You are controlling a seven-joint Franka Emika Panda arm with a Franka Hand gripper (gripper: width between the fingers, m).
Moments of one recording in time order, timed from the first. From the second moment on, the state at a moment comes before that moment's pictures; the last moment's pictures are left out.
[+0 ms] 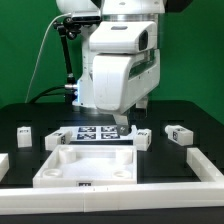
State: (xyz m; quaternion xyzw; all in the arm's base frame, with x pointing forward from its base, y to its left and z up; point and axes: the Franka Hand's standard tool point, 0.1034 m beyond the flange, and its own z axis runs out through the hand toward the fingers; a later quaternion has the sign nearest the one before) arm 0.600 0.024 0.106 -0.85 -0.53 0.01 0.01
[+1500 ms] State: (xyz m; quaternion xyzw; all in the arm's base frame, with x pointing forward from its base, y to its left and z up) arm 0.560 -0.013 0.069 -0.76 -0.65 -0.01 0.01
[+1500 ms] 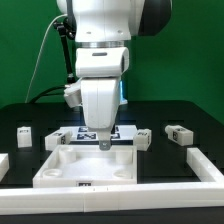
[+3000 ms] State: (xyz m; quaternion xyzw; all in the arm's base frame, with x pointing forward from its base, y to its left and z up) arm 0.482 -0.018 0.009 -0.77 -0.64 0.00 0.03
